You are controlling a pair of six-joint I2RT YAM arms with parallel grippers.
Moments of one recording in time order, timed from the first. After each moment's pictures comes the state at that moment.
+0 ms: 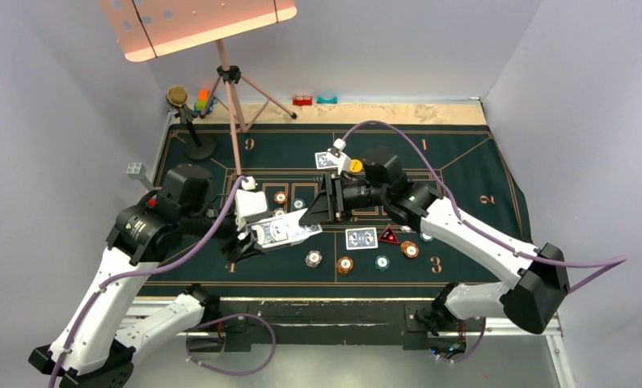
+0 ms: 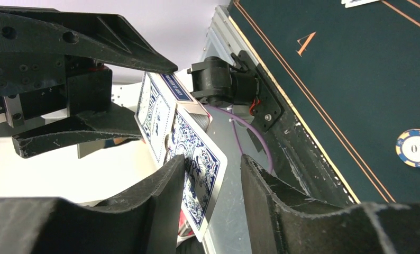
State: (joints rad) left arm -0.51 0.85 1.26 -1.19 0.63 0.51; right arm 0.78 1.28 1.06 -0.19 -0.70 0.92
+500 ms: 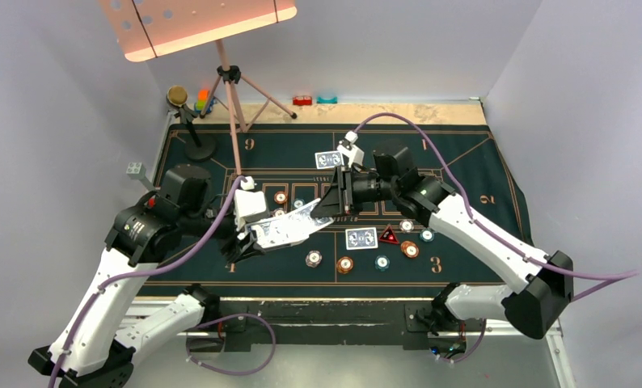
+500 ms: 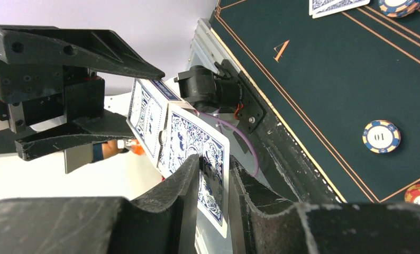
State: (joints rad) left arm -0.51 0.85 1.26 -1.19 0.63 0.50; right arm 0.71 1.25 1.11 -0.33 -0.68 0.85
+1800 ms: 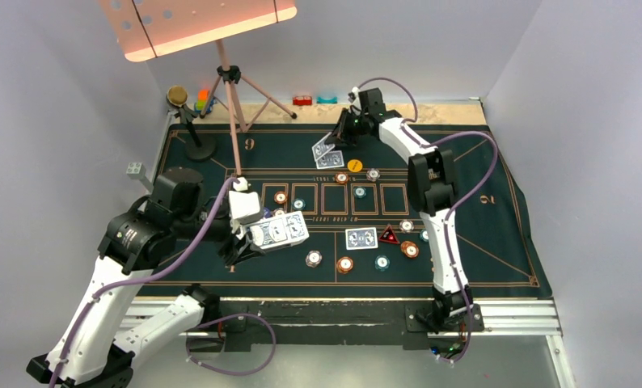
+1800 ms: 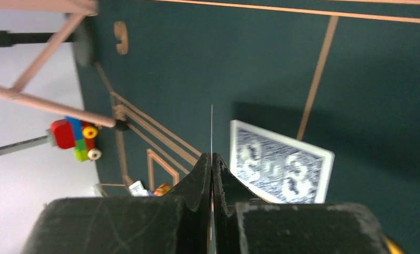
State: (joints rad) left arm -0.50 0.82 1.26 -1.18 0.66 0.47; right arm 0.33 2.41 2.07 -0.41 -0.57 0.64
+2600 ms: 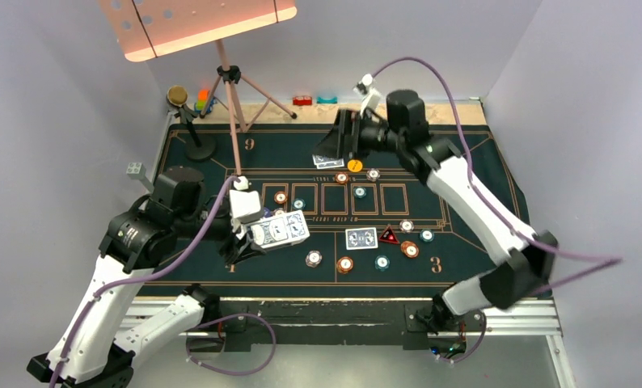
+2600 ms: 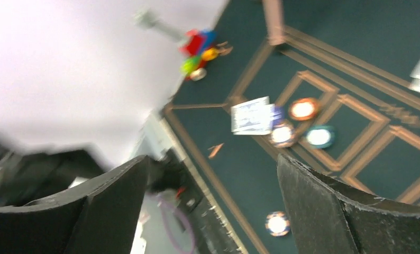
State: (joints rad) left arm -0.50 0.82 1.26 -1.17 0.66 0.47; right arm 0.46 1.55 1.52 -0.41 -0.55 0.58
